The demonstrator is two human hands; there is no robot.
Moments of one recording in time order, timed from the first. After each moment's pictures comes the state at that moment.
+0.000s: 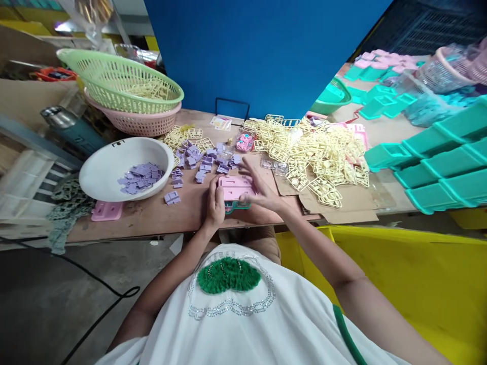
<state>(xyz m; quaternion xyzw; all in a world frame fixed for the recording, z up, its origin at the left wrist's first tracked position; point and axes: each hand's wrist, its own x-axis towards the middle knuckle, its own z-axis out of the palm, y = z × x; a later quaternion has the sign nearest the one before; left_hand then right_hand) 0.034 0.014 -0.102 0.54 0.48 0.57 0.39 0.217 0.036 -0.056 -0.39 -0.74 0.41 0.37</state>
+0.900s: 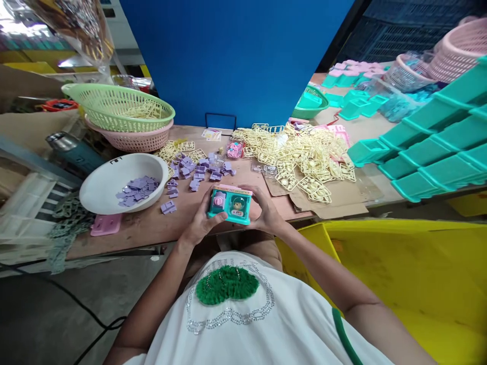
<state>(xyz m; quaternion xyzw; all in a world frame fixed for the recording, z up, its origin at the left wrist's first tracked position) -0.010 -0.019 -0.051 0.53 0.36 0.42 0.64 0.238 -0.019 -0.053 -0.37 -0.74 0.36 0.42</state>
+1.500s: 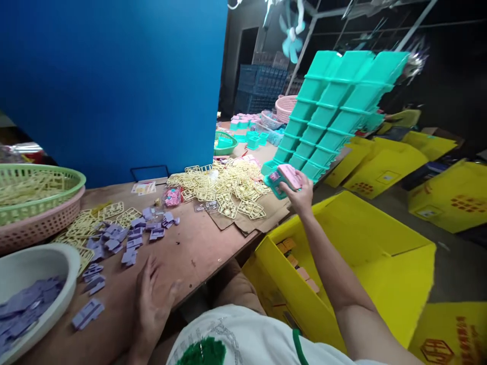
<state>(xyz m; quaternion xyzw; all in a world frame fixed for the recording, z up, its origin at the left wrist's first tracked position) -0.017 -0.012 -0.125 0.66 0.45 0.46 0.40 0.489 -0.044 0.010 -0.79 -0.35 -0.12 0.49</state>
